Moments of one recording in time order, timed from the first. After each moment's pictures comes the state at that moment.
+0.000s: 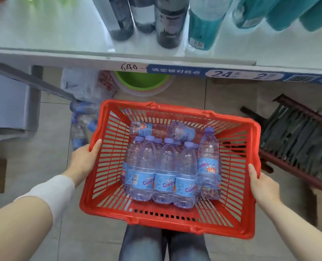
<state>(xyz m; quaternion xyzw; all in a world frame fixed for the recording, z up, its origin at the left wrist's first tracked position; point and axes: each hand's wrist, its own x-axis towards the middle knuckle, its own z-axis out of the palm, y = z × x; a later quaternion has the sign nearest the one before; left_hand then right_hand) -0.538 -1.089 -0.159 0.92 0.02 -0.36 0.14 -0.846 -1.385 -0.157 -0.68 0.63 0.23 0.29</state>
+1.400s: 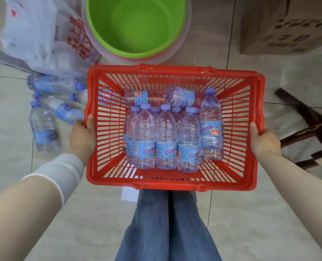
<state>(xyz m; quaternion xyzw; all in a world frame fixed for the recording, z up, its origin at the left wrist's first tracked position) -0.510 -1.112 -0.406 0.94 0.14 -0.24 0.22 -0.756 -1.437 -0.391 -0.69 0.67 0.17 0.24</state>
